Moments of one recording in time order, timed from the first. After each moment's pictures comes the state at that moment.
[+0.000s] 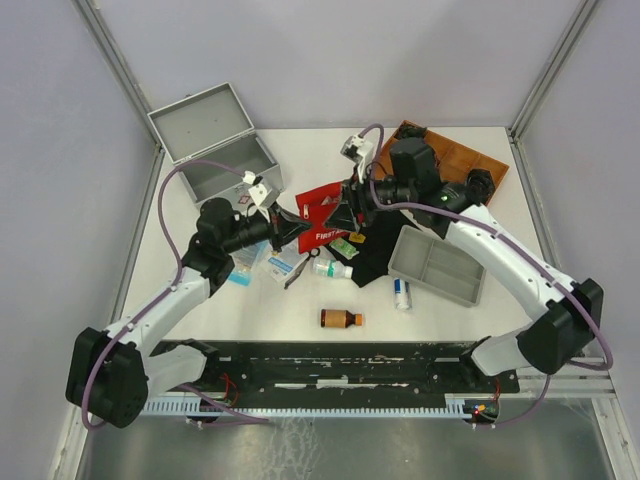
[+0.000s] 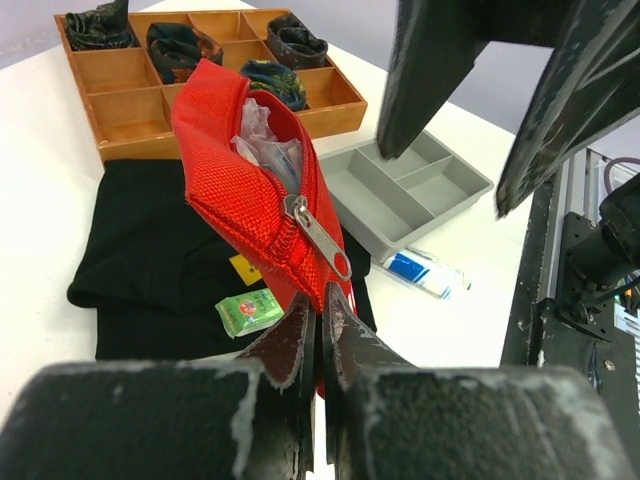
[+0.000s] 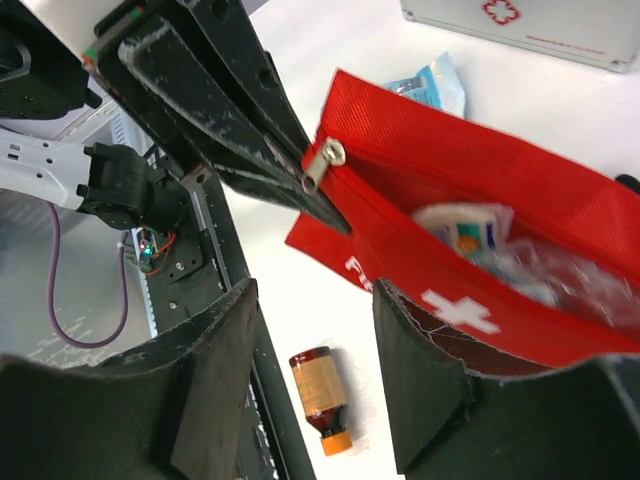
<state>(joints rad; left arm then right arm) -0.39 1.11 0.67 0.38 0.73 -0.14 0.58 1.41 1.36 -0.43 -0.67 0.10</state>
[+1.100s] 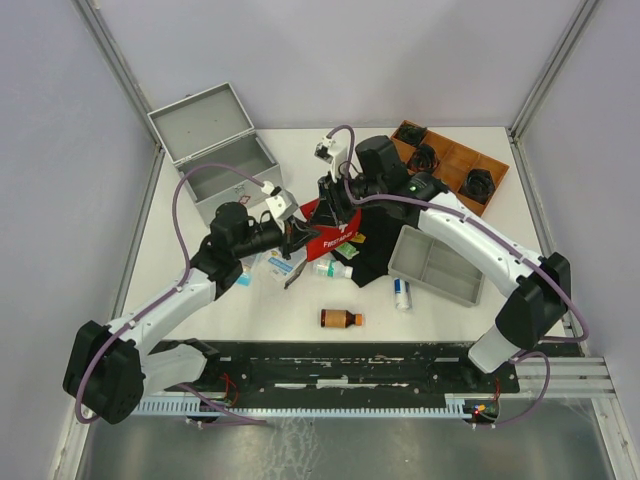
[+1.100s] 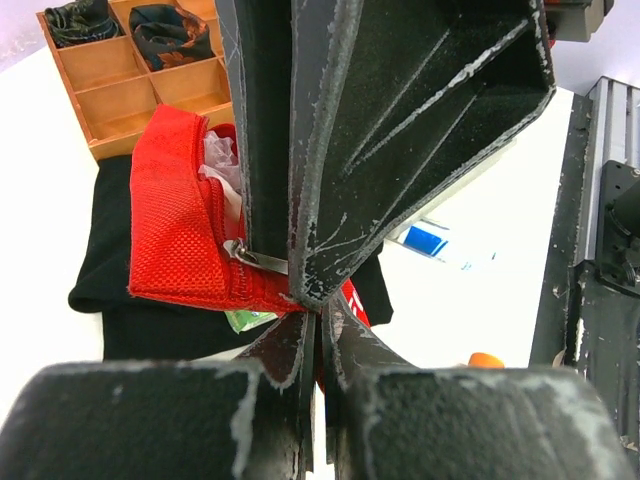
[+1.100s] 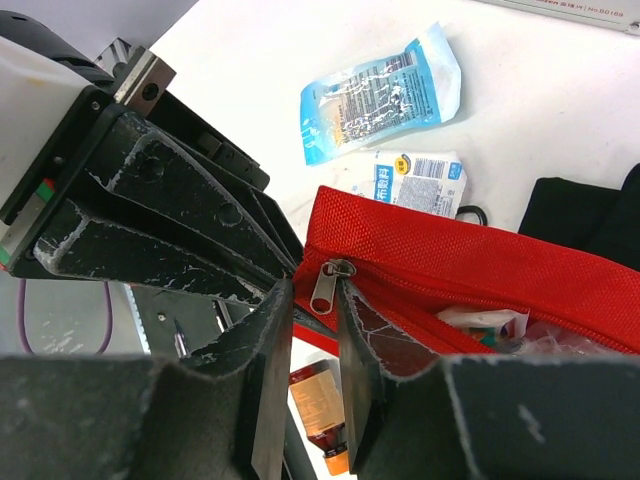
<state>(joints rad) -0.50 1.13 0.67 0.32 0.65 0.02 0.68 1.61 1.52 -0.49 -0.55 0.13</state>
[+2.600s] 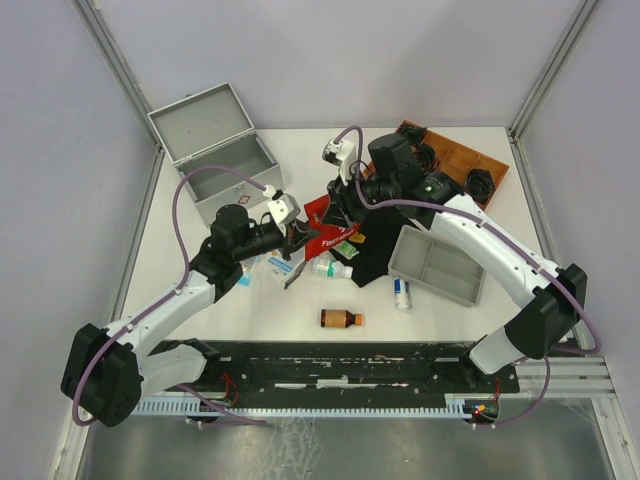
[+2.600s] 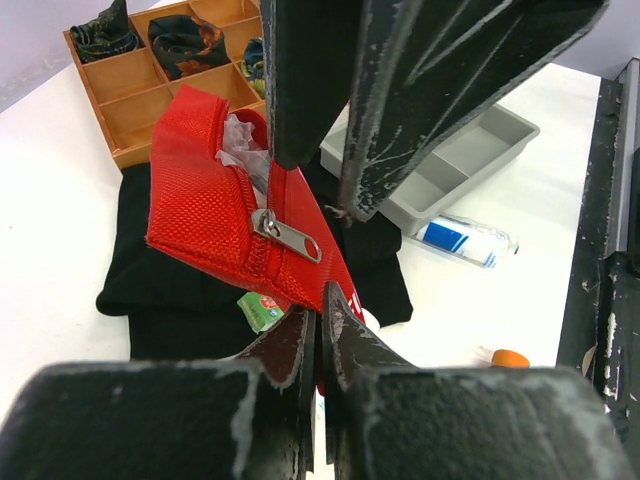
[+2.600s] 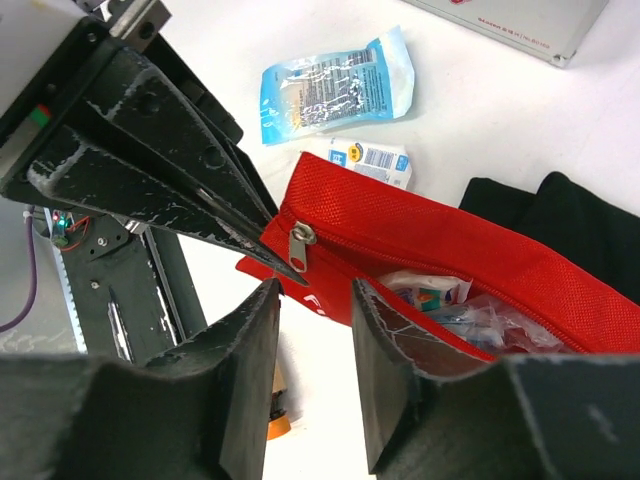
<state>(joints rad) -0.52 1.11 0.66 0.31 0.60 0.10 0.65 1.54 1.52 -0.57 -0.54 -0.07</state>
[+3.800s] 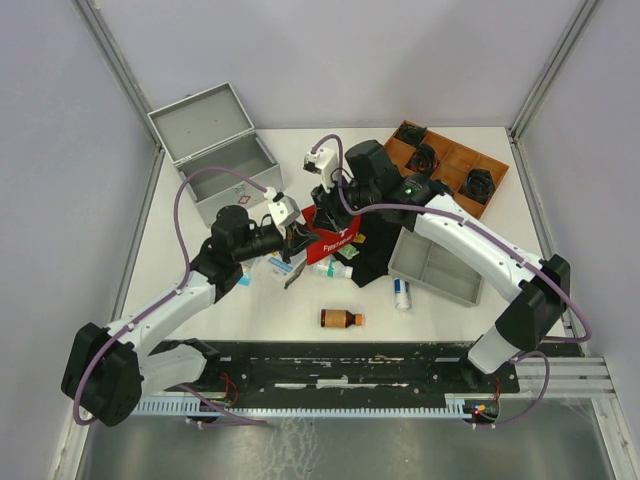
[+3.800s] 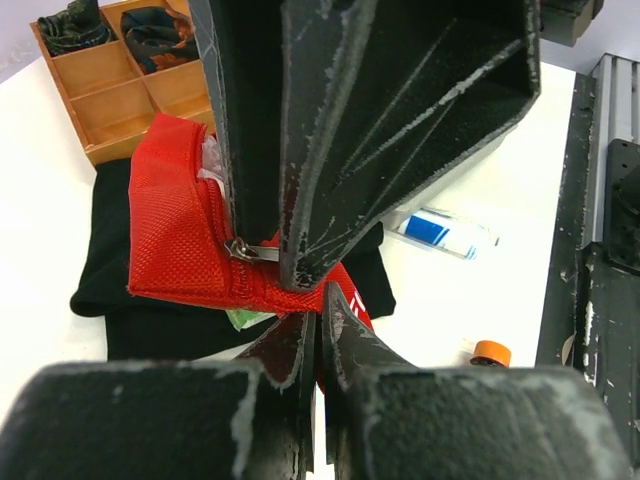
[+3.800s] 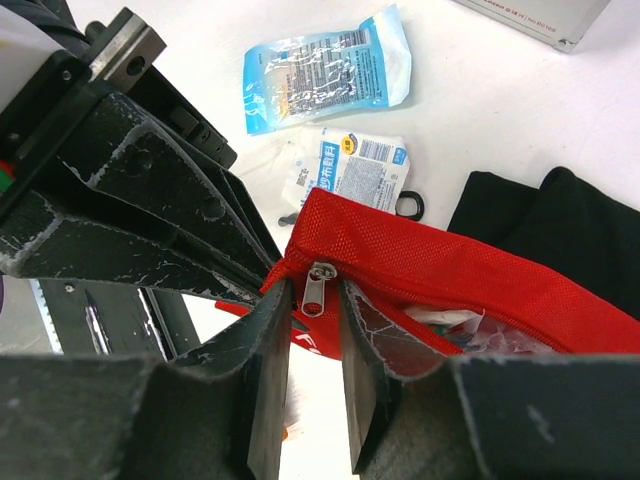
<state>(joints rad) -0.52 1.11 0.65 0.31 0.64 0.08 0.75 1.60 1.57 -0.60 -0.40 -0.08</state>
